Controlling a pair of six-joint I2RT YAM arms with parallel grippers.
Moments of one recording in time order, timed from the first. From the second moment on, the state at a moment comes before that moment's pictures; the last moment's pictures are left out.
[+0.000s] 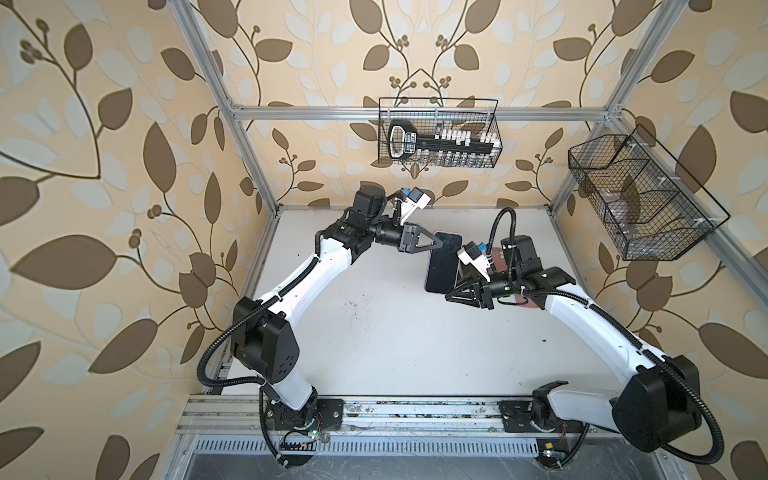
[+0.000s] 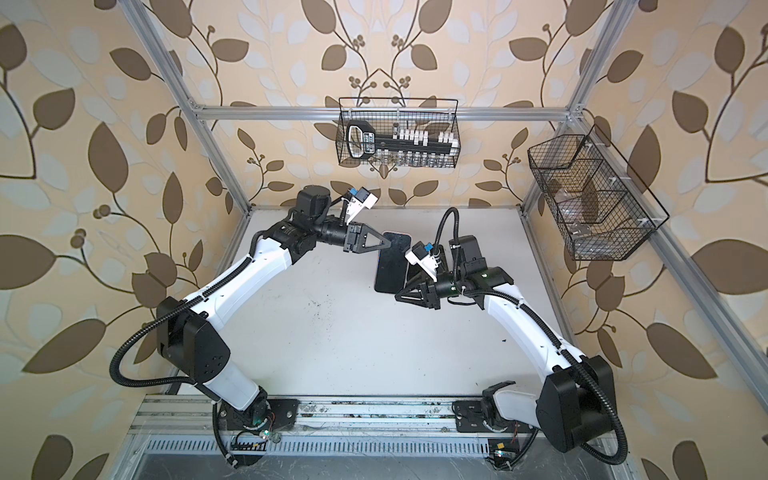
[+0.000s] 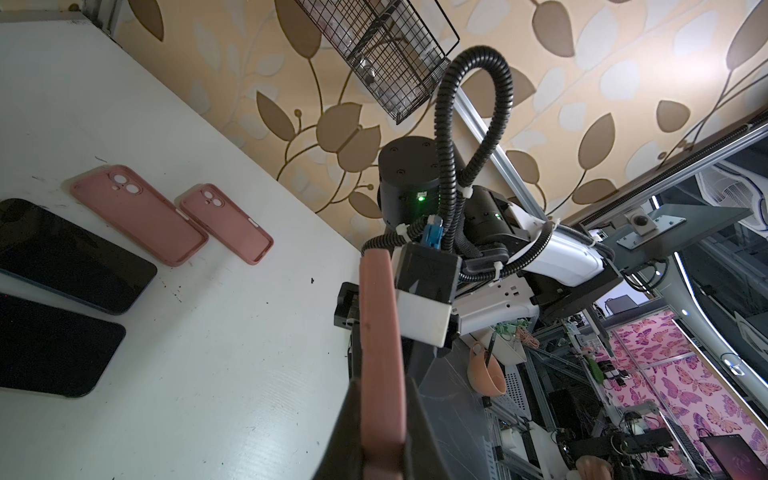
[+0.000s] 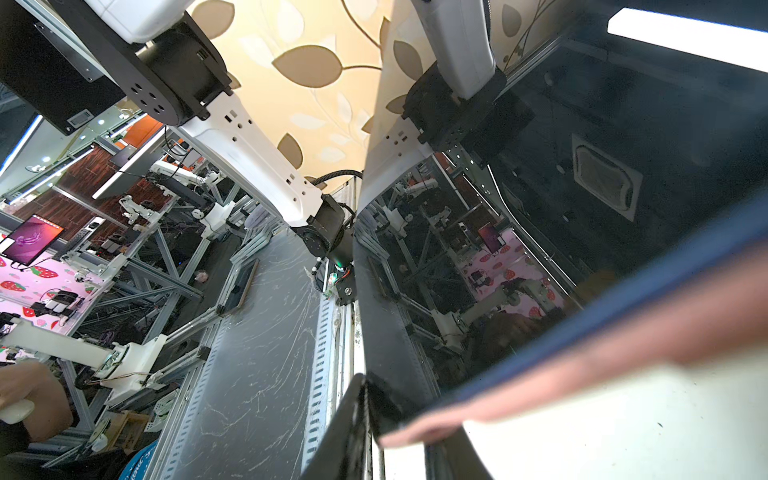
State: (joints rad) left arm -0.47 1.63 1.53 -0.29 1.17 -0.42; right arm 0.30 1.28 0.99 -0.55 -1.15 -0.24
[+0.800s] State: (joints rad) left arm -0.46 1.63 1.54 -0.27 1.16 -0.45; right arm 0.29 1.28 0.99 -0.55 -1.17 -0.24
